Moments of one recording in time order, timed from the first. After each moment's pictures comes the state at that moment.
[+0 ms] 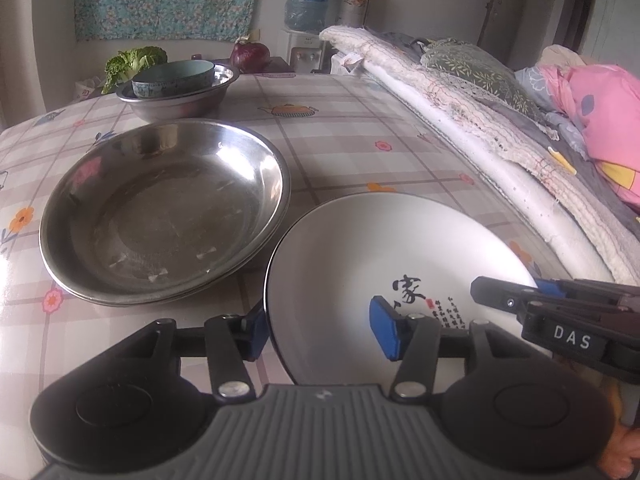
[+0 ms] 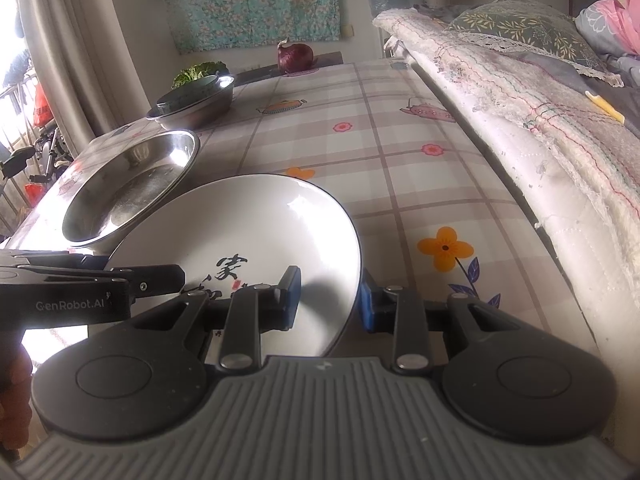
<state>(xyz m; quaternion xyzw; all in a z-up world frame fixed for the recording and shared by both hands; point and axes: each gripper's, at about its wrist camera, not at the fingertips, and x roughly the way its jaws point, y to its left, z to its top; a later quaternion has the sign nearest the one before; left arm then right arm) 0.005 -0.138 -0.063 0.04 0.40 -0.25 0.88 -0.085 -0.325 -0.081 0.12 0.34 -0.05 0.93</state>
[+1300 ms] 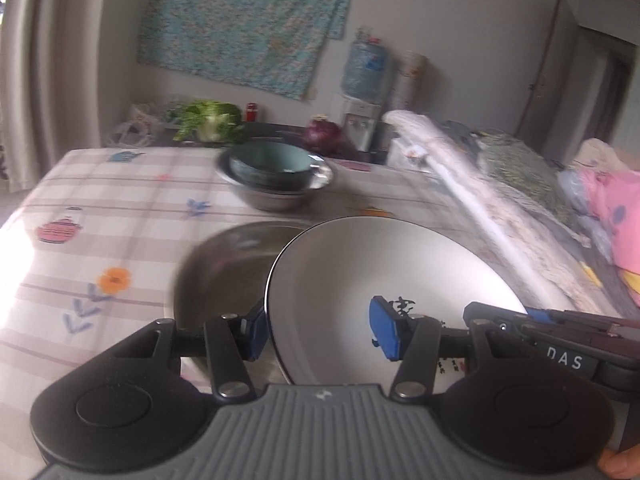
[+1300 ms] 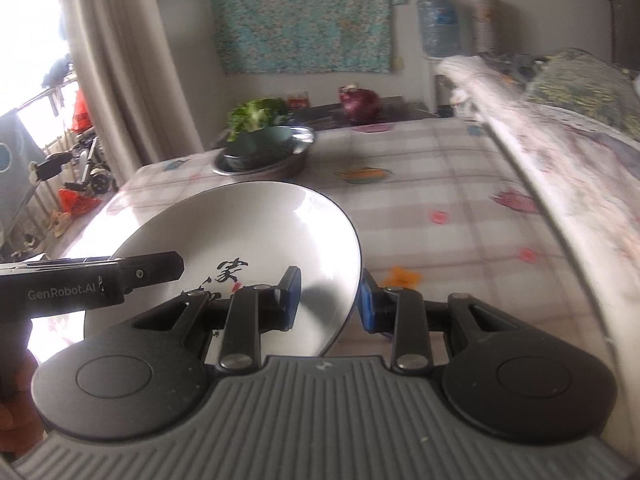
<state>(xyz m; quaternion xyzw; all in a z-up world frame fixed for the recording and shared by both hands) 0.050 -0.052 -0.004 -0.03 0.34 -0.18 0.92 -0.008 -0.255 -0.018 0.10 0.31 0.02 0.95</state>
